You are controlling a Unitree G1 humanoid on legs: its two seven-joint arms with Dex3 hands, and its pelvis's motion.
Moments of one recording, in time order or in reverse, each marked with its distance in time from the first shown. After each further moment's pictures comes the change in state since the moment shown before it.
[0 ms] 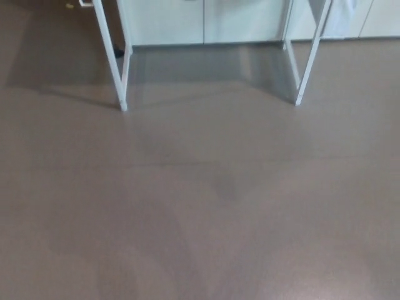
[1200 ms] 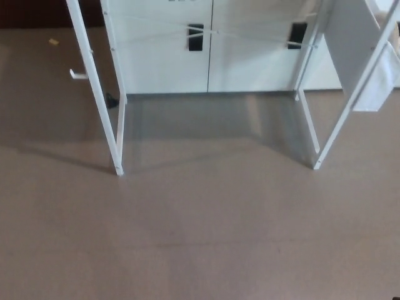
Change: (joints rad) left_arm -0.008 0.018 -0.024 -0.031 -0.003 -0.020 0.023; right_arm -0.025 -0.001 0.050 0.020 -0.008 -0.003 0.019
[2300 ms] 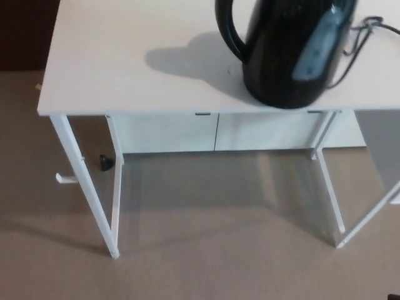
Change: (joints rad) left_arm -0.002 0.022 -0.014 0.004 0.000 -0.015 0.002; right_arm -0.010 0.004 0.030 -0.002 -0.010 -0.006 -0.015
